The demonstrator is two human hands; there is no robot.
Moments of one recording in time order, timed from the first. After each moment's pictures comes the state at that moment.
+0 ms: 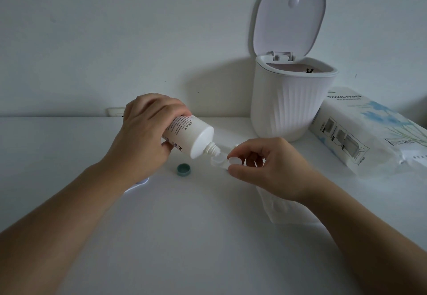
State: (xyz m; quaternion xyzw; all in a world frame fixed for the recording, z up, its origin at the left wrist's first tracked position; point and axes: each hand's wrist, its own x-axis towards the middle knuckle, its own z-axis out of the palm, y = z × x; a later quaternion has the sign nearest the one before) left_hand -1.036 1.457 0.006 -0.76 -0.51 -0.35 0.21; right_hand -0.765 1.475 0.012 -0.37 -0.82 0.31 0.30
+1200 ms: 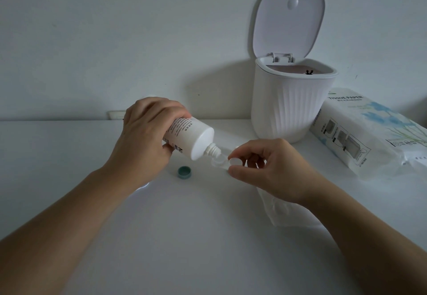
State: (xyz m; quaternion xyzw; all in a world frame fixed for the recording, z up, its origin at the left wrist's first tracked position) left_hand -1.033 1.457 0.003 -0.74 -0.52 -0.36 0.21; right_hand -0.766 1.476 0.012 -0.37 -0.82 0.31 0.30
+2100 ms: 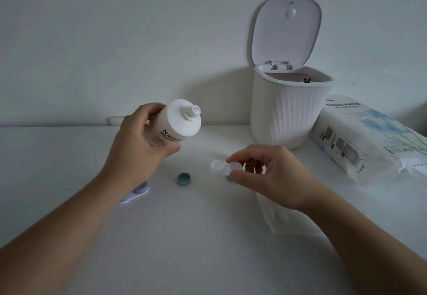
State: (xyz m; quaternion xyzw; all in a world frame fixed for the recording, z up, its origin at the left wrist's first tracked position) left_hand -1.037 1.448 0.006 -0.63 -0.58 -0.52 -0.04; right_hand -0.764 1.478 0.011 -0.37 -0.81 0.32 0.31
